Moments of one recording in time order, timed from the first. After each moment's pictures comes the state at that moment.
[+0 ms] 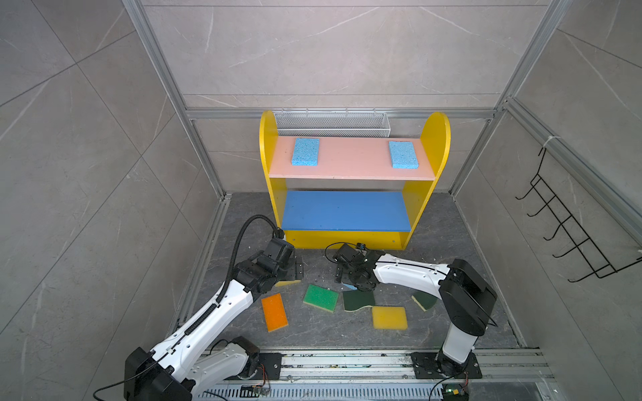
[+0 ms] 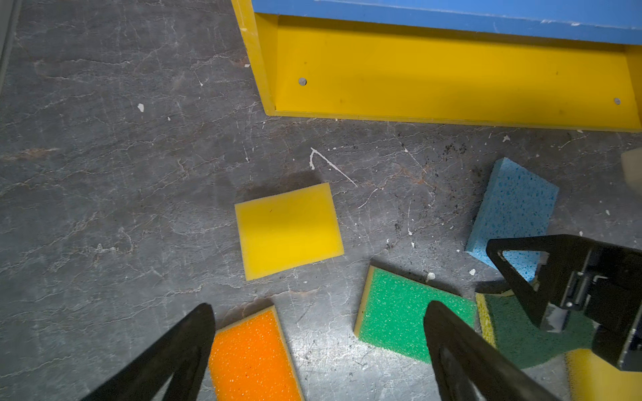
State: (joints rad) left arm -0.58 1.06 0.91 -0.79 -0.23 -0.47; right arm 0.88 1.81 1.20 -0.66 0.21 1.02
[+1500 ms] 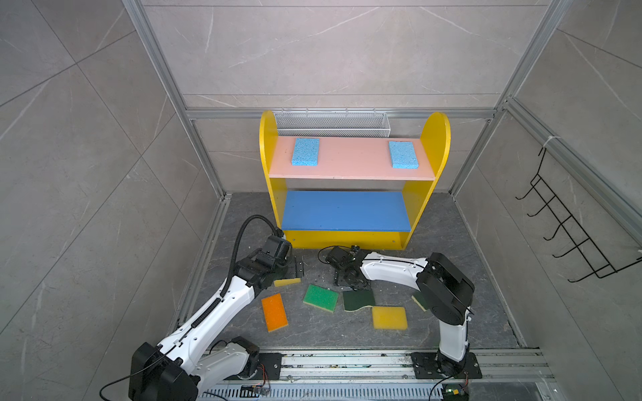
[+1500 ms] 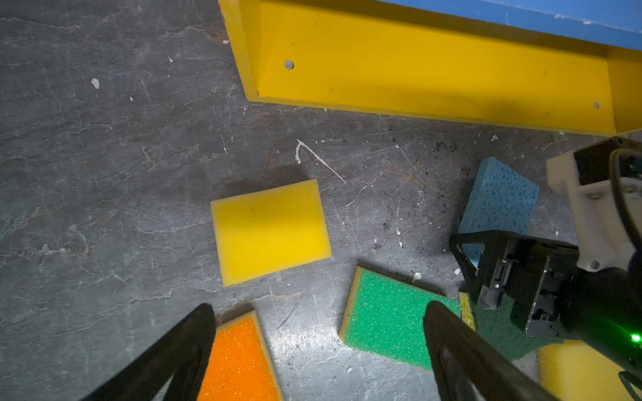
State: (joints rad) left arm -0.51 1.09 0.89 -0.75 -0.12 -0.47; right arm 0.88 1.95 1.27 -0.70 0.25 0.97
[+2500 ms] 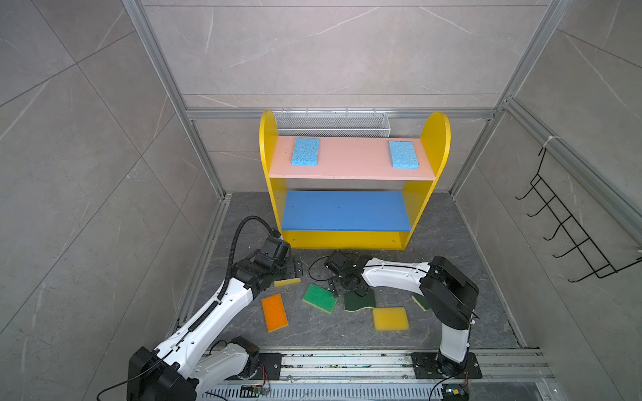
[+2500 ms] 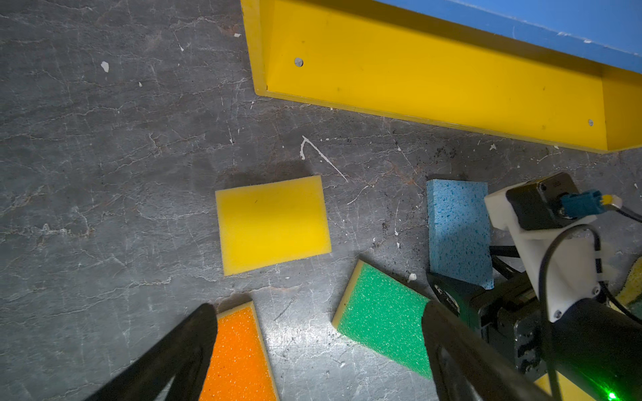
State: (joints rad) left arm -0.51 1.07 0.89 -0.78 -0.13 -0.54; right arm 0.93 1.92 1.22 -0.57 0.16 0.49
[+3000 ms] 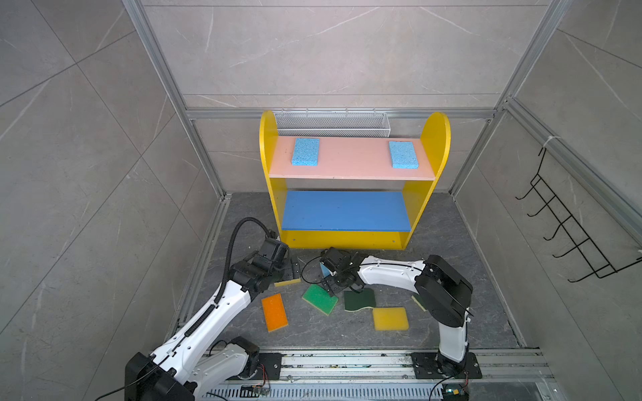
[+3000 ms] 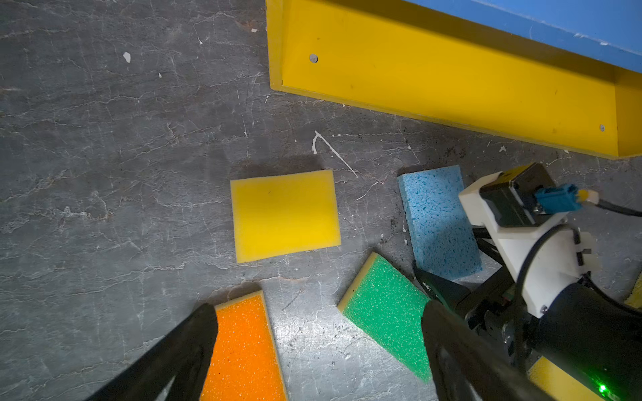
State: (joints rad) left arm -0.51 1.04 0.89 -0.81 -0.15 -0.57; right arm 0.93 1.96 1.28 -0.52 0.11 0.26
